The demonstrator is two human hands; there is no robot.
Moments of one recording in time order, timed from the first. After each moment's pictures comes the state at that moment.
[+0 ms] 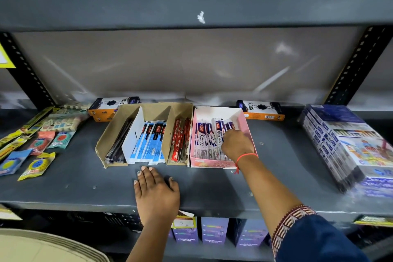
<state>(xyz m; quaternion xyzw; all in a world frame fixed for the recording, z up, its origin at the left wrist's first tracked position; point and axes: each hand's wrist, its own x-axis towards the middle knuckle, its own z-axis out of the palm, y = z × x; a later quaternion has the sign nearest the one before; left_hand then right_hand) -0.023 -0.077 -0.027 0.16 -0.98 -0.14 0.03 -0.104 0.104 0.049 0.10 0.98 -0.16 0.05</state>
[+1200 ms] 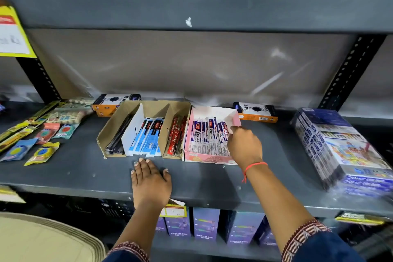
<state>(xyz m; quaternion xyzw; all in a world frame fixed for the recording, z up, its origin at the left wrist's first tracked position) -0.019 -0.075 -0.014 0.15 -0.98 -0.14 -0.02 -0.063 0.130 0.061 0.08 0.98 -0.14 -0.10</state>
